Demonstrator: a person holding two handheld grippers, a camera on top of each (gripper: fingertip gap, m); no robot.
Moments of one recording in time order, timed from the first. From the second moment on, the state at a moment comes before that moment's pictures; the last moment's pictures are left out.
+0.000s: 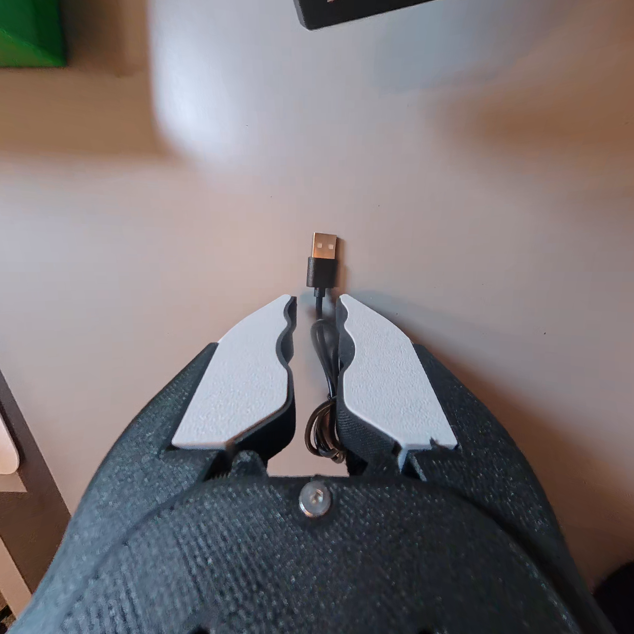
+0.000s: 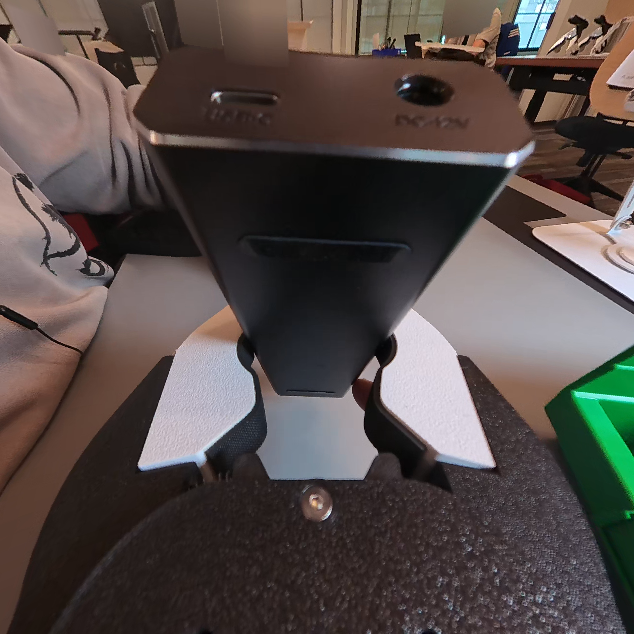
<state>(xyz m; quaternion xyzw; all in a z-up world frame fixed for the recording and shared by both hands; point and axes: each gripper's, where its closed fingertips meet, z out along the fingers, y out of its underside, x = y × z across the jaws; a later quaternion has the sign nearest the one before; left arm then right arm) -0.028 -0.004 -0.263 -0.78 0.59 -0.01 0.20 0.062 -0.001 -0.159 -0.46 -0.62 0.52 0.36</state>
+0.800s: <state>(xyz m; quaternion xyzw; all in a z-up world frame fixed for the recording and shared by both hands) 0.051 -0.051 -0.173 -0.78 0.42 -0.36 0.28 0.063 -0.049 -0.170 -0.38 -0.71 0.49 0.33</state>
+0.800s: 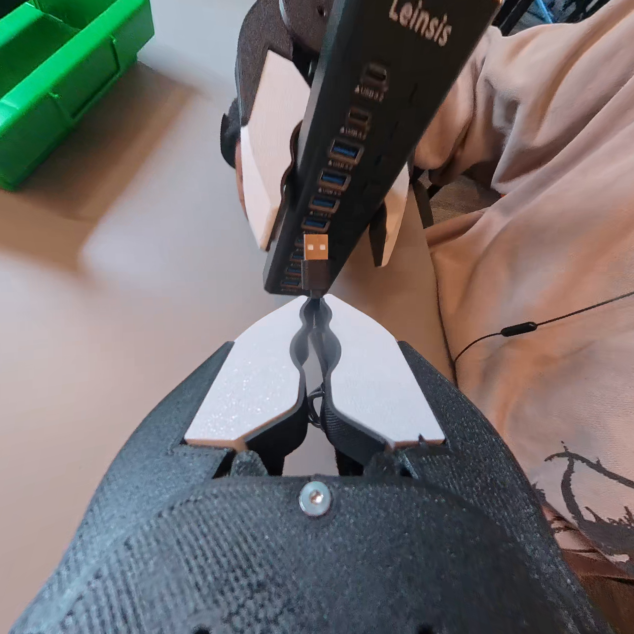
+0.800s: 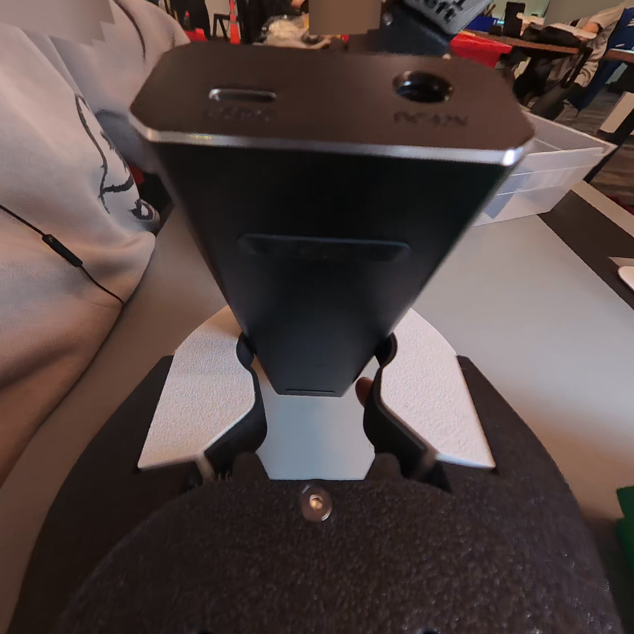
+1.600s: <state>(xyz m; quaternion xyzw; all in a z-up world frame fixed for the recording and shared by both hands) 0.054 -0.055 -0.170 -0.80 0.53 -0.18 0.22 0.054 -0.053 -0.199 -0.39 -0.79 0.35 0.32</state>
